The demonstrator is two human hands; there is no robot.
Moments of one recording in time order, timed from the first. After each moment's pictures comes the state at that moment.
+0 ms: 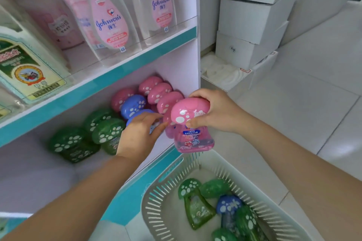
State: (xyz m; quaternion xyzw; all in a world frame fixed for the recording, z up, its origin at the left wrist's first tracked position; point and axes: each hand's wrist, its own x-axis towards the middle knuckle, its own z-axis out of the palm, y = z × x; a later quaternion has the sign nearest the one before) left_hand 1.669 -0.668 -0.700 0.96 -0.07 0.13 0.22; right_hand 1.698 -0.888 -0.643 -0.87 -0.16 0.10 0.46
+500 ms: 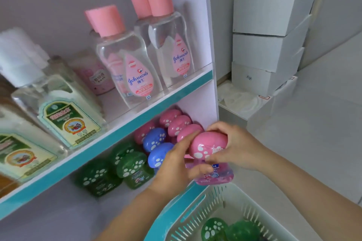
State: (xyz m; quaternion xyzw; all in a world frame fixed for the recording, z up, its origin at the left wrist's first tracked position) left_hand 1.661 -0.703 -0.664 0.87 -0.12 -0.01 0.48; right_hand 1.704 -0.885 -0.647 -0.87 -0.16 0.10 0.46
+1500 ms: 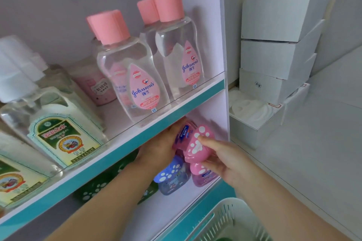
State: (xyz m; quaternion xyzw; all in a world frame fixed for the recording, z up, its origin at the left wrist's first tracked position) left_hand 1.748 -0.644 -0.653 0.99 -0.11 0.08 0.02; right_hand 1.728 -0.824 -0.664 -0.48 0.17 0.24 0.83
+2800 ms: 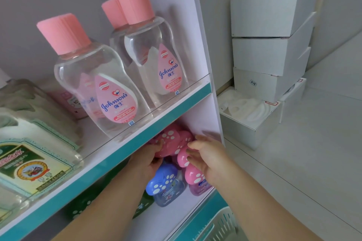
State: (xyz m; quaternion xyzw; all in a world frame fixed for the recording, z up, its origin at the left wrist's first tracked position) left_hand 1.778 -0.650 -0.675 0.56 0.35 0.00 0.75; right_hand 1.755 -0.803 -0.669 -0.42 0.20 0.20 0.86
